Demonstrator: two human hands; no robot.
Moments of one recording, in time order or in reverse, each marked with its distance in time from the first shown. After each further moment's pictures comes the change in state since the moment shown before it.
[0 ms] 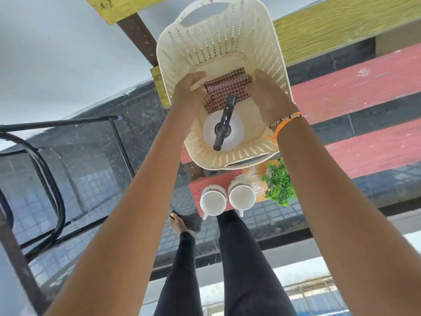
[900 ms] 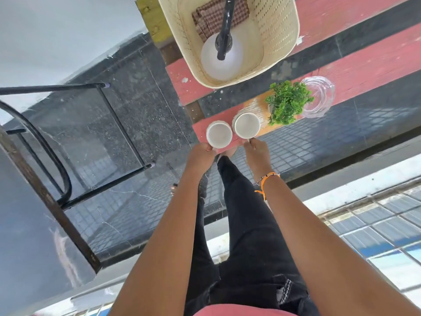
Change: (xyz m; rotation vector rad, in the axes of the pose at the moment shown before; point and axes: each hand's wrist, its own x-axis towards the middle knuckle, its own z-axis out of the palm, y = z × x) left_hand -0.163 -0.191 -0.004 0.471 -0.348 -0.338; right_hand -0.152 0.232 0.083 -0.004 0.291 0.232
